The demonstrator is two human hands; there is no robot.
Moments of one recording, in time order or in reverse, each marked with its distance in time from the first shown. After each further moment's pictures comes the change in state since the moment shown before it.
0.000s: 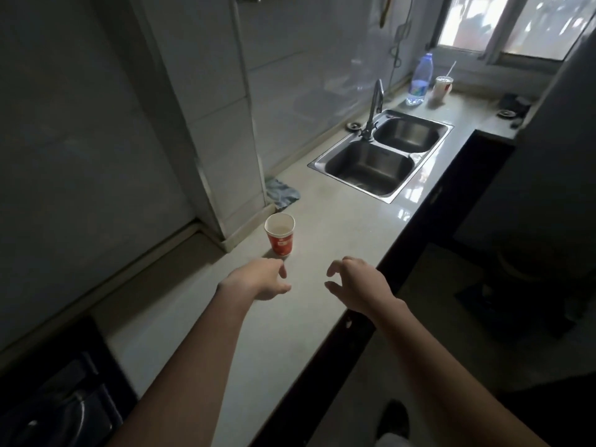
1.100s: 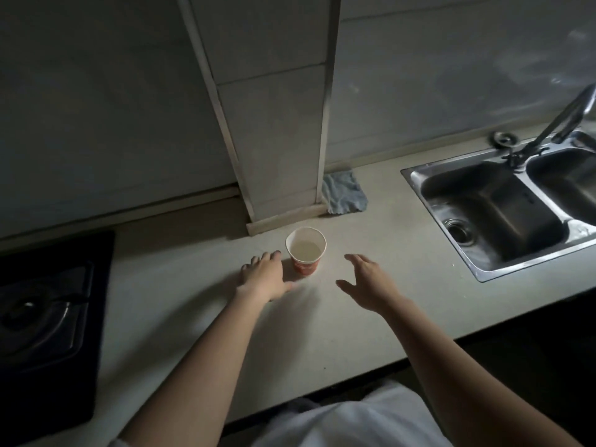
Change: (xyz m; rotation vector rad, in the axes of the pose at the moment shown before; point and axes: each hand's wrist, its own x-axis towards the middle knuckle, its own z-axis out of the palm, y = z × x) left_hand 0.162 -0.007 0.027 -0.262 0.176 -0.623; right_hand 0.262 0.086 0.043 0.003 -0.365 -0.415
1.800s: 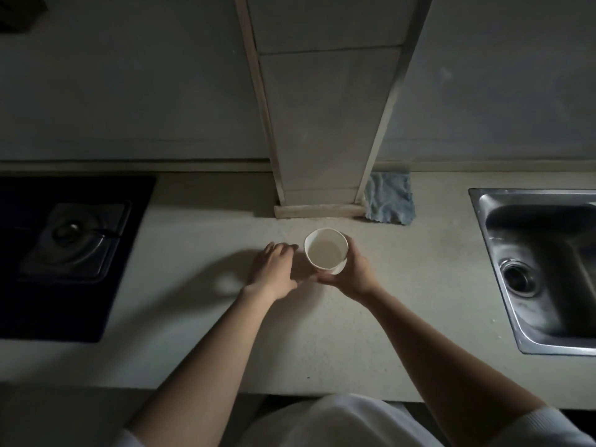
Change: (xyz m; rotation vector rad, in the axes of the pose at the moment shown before) left_hand 0.019 0.002 0.025 -0.144 0.194 -0.088; right_hand 0.084 -0.017 0.018 0.559 -0.078 -0.247
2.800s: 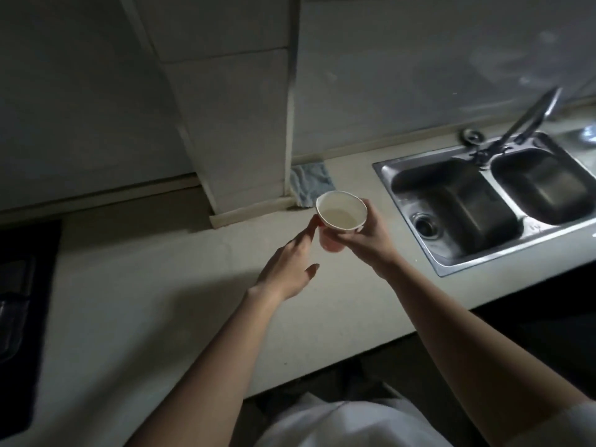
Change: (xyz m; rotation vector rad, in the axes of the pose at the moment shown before) left_hand -0.034 0.103 -0.022 -0.338 -0.017 0.506; right_hand -0.074 -0.020 -0.099 0.311 0.426 0.062
